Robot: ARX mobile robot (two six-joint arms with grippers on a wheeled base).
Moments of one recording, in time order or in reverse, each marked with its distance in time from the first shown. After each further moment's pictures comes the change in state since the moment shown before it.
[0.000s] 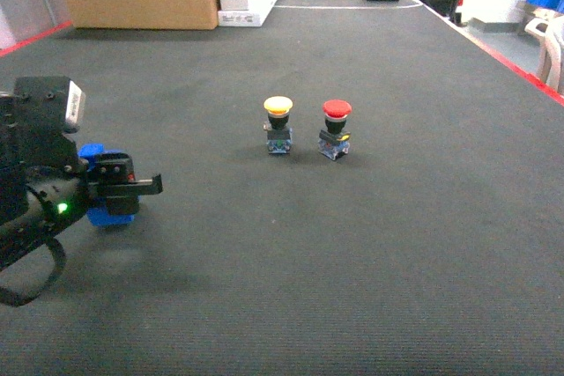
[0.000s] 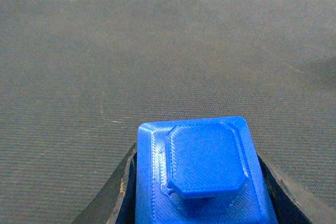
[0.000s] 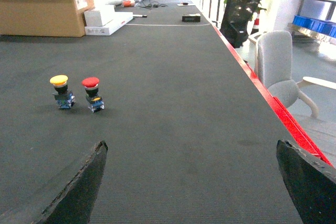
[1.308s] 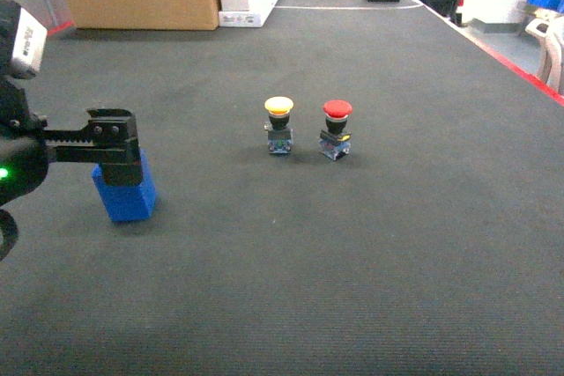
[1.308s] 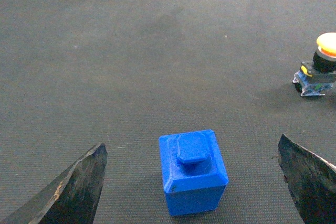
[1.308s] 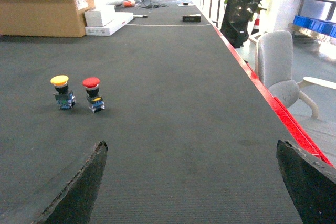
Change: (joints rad) left arm -0.011 -0.244 -0.087 -0.095 0.034 0.048; right arm 0.000 0.000 0.000 0.000 0.000 0.000
